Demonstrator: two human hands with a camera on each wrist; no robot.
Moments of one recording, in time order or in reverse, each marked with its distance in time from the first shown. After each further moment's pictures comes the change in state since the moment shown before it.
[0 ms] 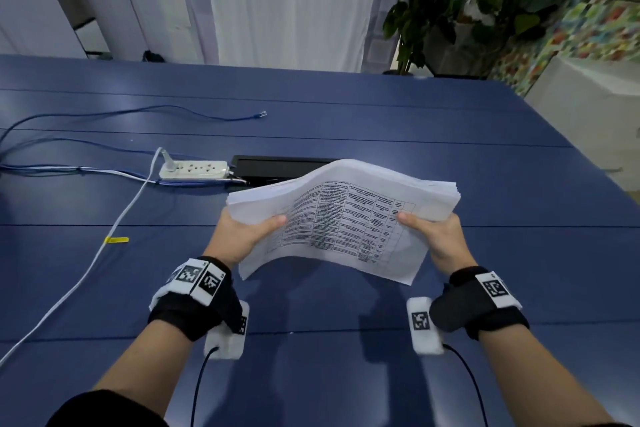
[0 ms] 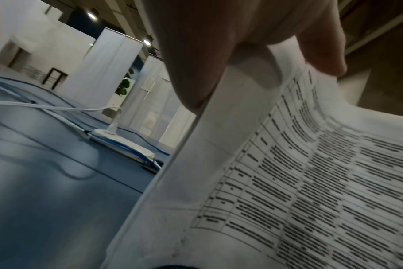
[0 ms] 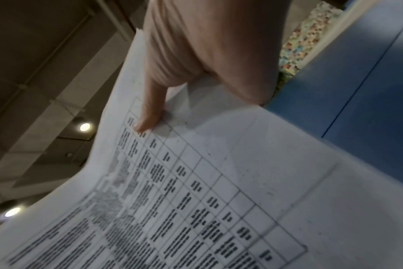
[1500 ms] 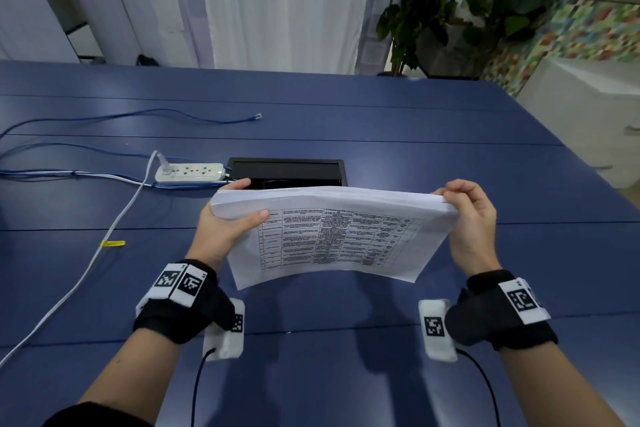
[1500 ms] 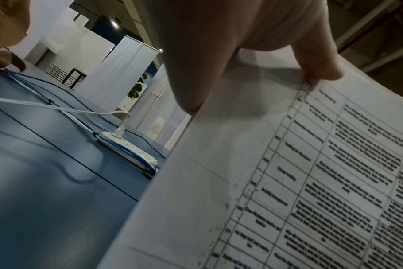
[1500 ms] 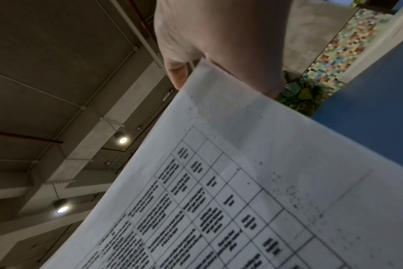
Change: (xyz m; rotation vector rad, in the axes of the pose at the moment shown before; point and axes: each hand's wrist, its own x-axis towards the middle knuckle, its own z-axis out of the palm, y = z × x) left_hand -0.002 0.006 -0.014 -0.187 0.036 -0.003; right_hand -0.013 -0.042 -0.005 0.072 0.261 -0.165
